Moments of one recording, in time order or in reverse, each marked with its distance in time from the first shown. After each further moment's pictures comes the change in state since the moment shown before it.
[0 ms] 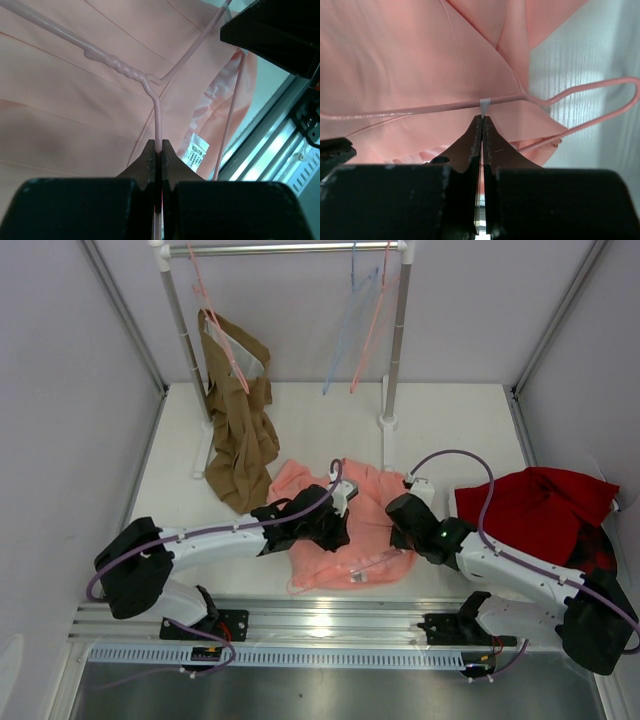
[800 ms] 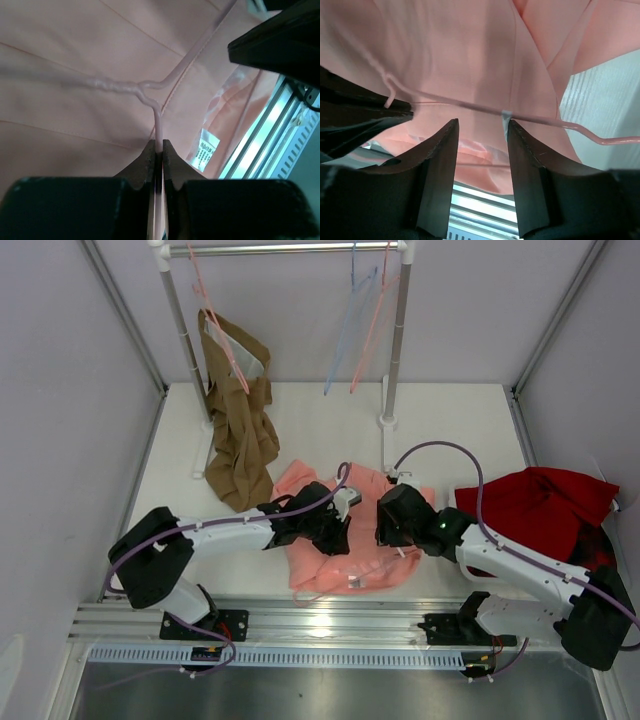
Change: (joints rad) left arm 0.073 0.095 0.000 0.008 0.246 0.090; right arm 0.035 0.025 0.130 -0.105 -0.138 -0.101
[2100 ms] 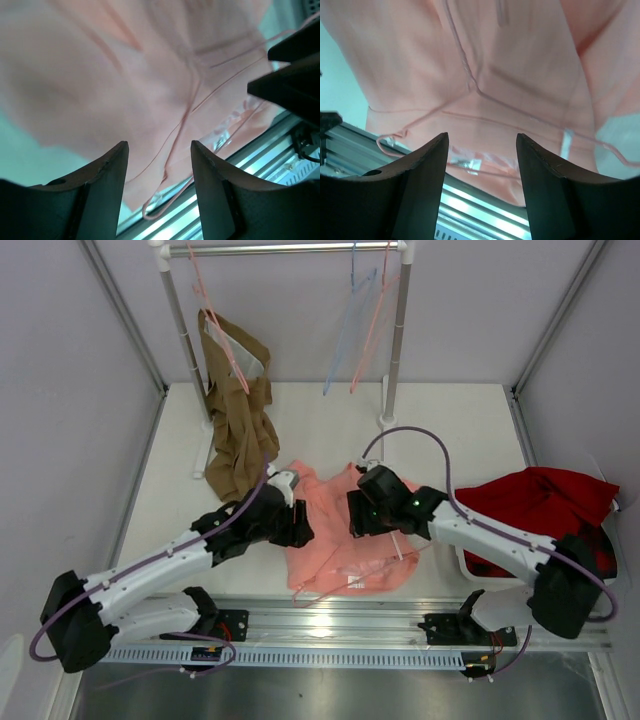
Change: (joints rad) left arm 0.088 -0.438 -0.060 -0.308 -0.315 -0.218; right arm 0.004 0.157 0.159 -0.005 -0.135 -0.109
